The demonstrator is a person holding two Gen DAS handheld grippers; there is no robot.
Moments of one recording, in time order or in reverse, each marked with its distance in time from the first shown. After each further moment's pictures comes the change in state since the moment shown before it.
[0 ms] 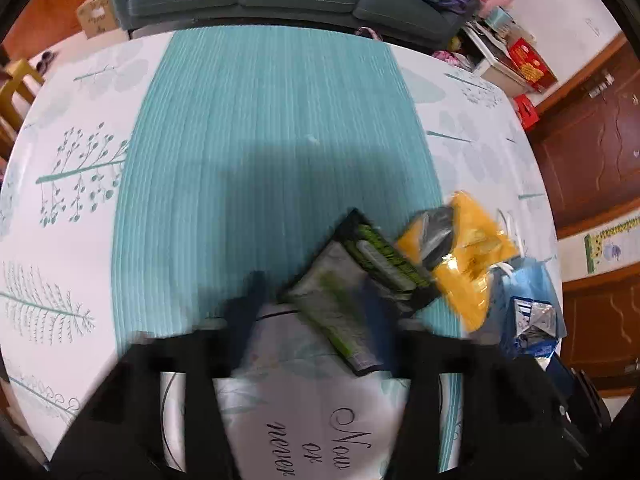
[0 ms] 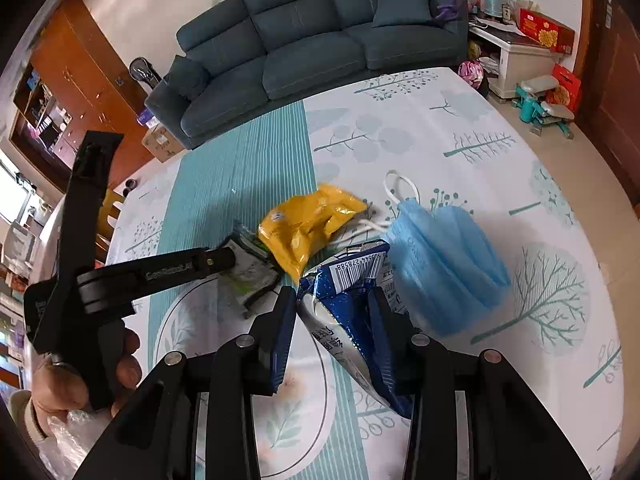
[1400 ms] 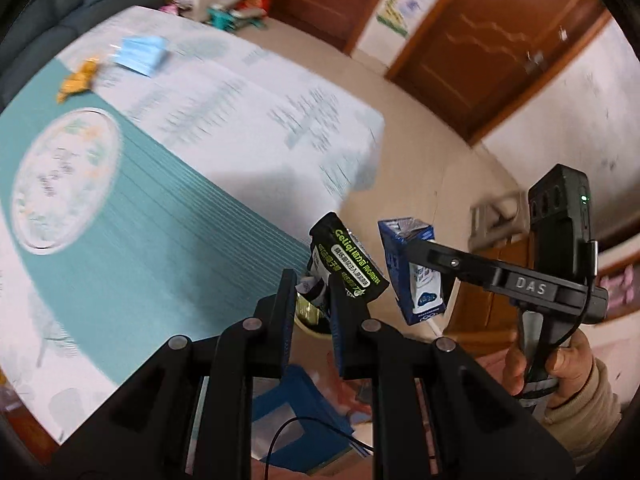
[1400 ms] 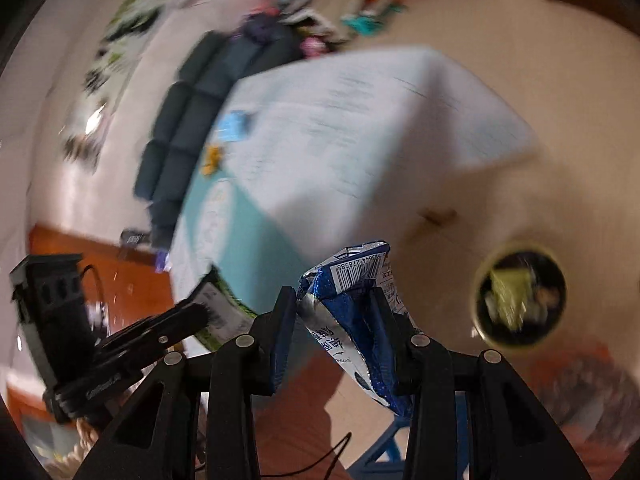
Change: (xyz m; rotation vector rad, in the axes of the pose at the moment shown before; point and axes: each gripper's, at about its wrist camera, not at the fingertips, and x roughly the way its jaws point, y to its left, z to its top) left arm -0.195 -0.126 -0.405 0.885 0.172 -0.345; right arm -0.247 -0.125 -0.462 0.815 -0.149 0.156
